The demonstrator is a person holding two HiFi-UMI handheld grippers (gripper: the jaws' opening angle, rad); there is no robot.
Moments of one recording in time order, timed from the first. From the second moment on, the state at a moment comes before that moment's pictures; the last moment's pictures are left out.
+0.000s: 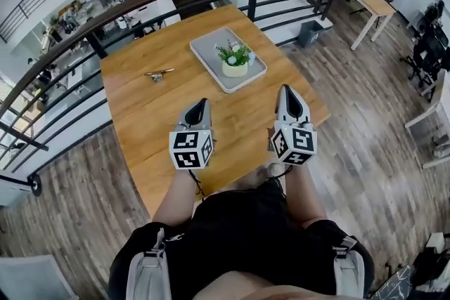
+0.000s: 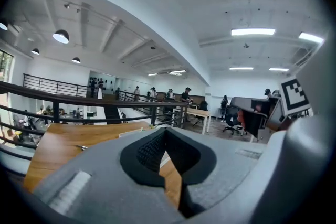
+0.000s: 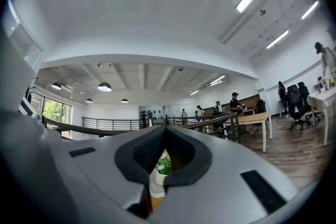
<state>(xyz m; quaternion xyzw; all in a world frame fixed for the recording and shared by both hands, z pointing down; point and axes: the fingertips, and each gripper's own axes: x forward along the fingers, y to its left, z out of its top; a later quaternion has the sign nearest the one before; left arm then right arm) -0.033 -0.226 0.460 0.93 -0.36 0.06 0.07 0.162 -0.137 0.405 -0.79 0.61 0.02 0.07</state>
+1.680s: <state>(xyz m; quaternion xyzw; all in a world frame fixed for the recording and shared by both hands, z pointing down) 0.082 -0.303 0.454 0.81 -0.58 0.08 0.06 0.296 -0.338 0.416 -0.60 0.80 0.02 0.07</state>
